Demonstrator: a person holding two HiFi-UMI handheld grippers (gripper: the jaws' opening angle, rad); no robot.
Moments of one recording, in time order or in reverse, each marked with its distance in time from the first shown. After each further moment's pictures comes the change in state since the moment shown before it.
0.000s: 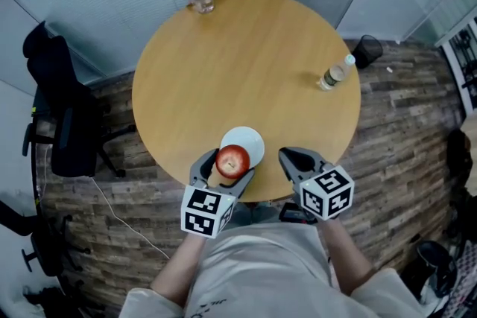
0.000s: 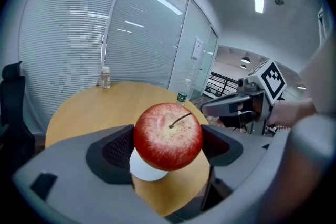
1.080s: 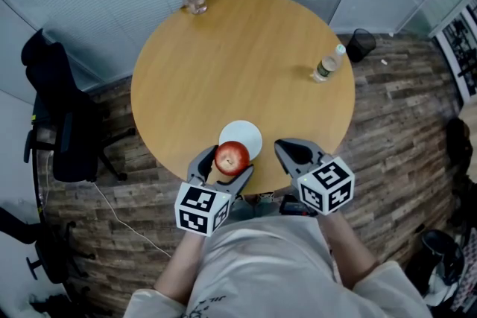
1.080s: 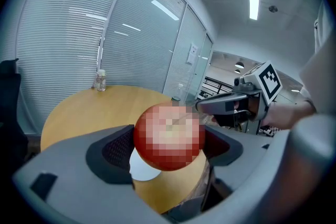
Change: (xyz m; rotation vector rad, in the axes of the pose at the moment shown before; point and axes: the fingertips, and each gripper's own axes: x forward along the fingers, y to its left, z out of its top) left arm -0.021 -0.016 0.008 -0.001 -0.053 -0.061; right arm -0.019 0.025 0.021 -0.075 -0.057 0.012
